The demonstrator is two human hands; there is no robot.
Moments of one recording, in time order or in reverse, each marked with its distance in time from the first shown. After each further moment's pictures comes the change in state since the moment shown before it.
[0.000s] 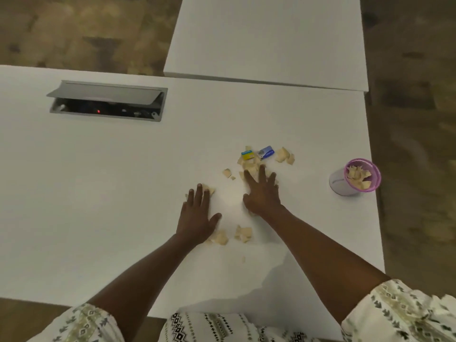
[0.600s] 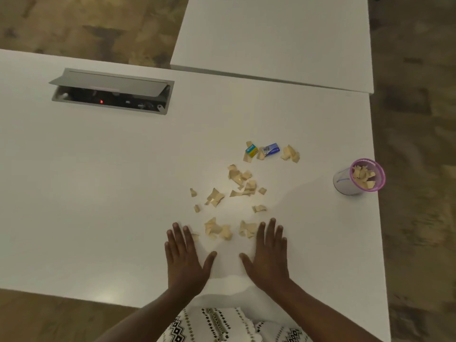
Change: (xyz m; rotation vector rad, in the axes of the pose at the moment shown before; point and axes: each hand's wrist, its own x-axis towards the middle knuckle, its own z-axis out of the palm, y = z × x) left_hand -0.115 -0.027 0.075 -0.076 0.104 -0.241; right_hand -0.142 0.017 0.097 -0.102 0.010 0.027
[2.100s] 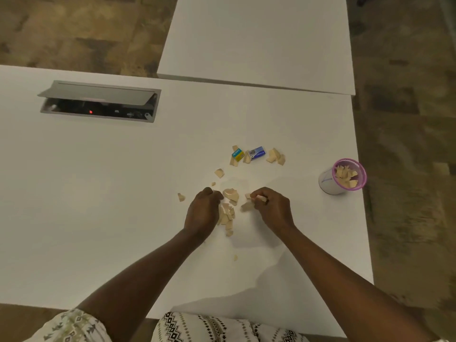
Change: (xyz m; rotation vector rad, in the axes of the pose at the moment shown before) left_hand 0.099 0.109 -0.088 -0.260 0.118 0.310; right_hand 0.086 0.026 -0.101 0.771 0.278 -0.025
